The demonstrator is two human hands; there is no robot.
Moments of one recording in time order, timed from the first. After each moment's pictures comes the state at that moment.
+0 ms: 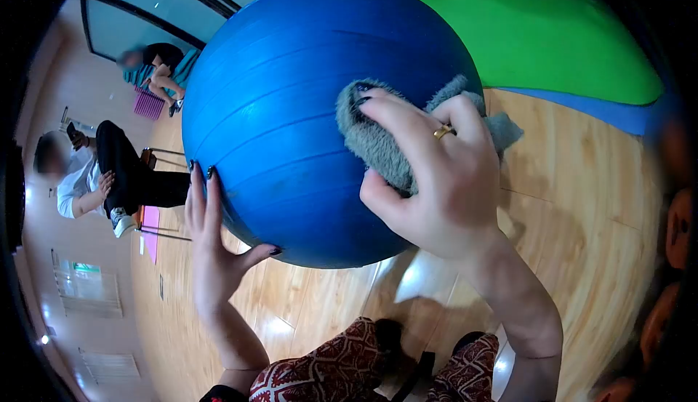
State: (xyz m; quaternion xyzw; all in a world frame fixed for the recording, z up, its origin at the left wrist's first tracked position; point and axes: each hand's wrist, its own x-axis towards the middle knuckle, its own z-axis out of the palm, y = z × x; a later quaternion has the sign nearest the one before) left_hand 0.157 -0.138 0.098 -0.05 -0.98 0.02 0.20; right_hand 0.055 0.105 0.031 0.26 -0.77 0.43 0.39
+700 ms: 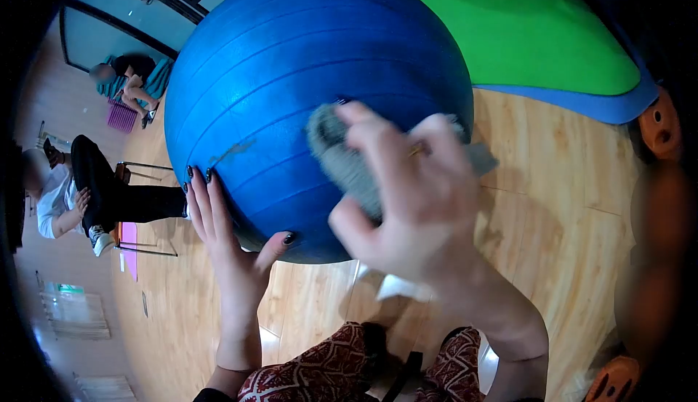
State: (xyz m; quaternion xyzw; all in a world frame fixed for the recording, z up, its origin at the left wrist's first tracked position) left_hand 0.138 -0.103 0.060 -0.07 -0.96 -0.06 0.25; right_hand 0.072 0.107 0.042 0.23 -0.79 0.44 0.35
